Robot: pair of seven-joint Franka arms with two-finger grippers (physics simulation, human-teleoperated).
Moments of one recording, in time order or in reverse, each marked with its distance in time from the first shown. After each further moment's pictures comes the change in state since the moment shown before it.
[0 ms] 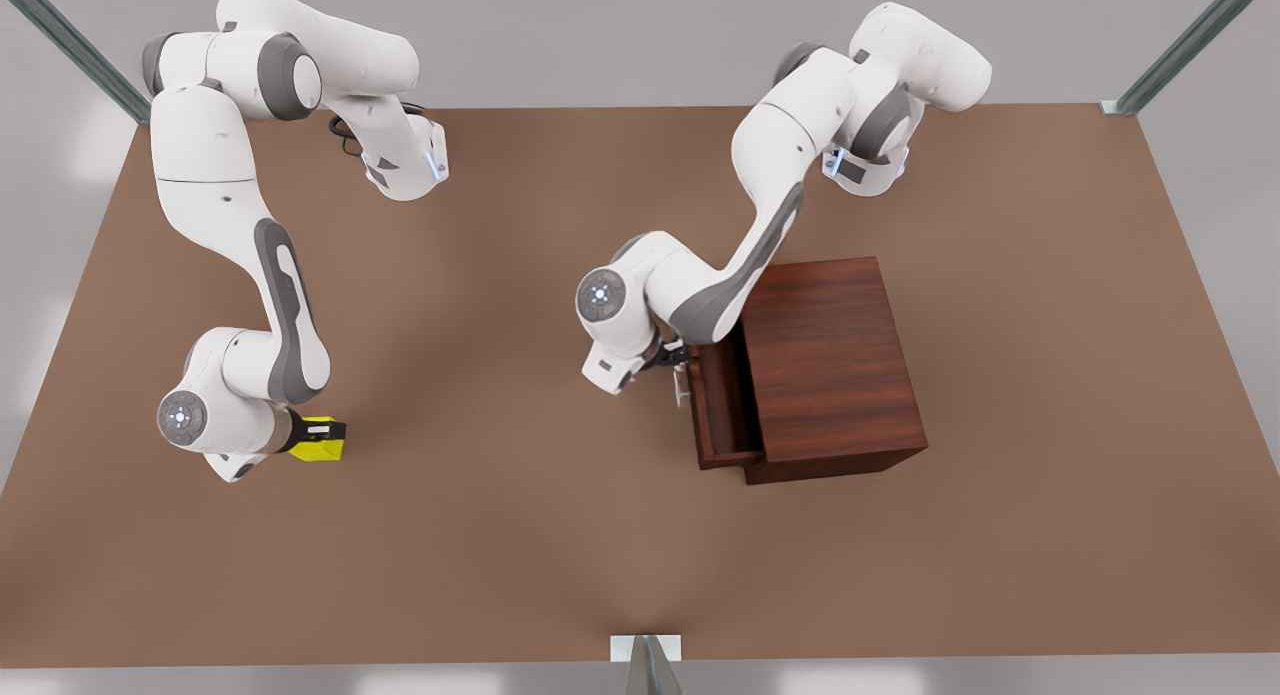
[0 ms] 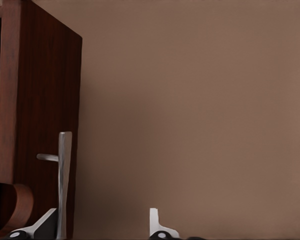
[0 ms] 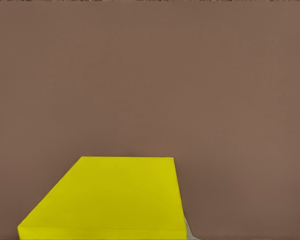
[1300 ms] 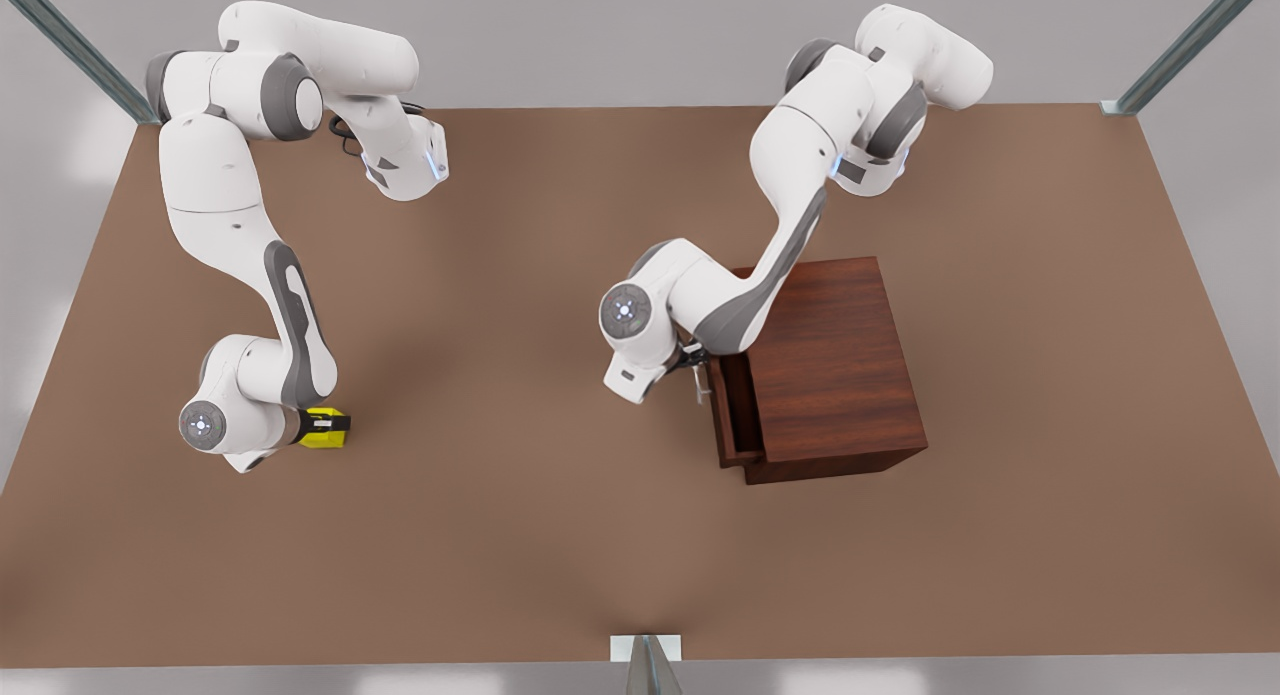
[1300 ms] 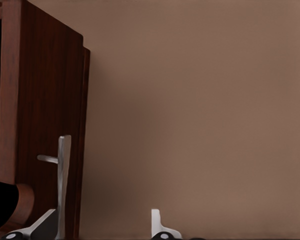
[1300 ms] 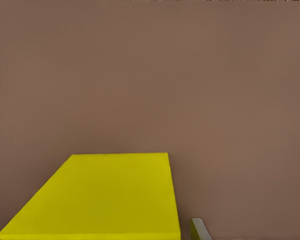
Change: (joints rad) left arm 0.074 -0.046 -0.054 -0.058 -0.001 -0.039 -0.006; right arm 0.003 0.076 -0.047 -0.048 -0.024 0.028 0.030
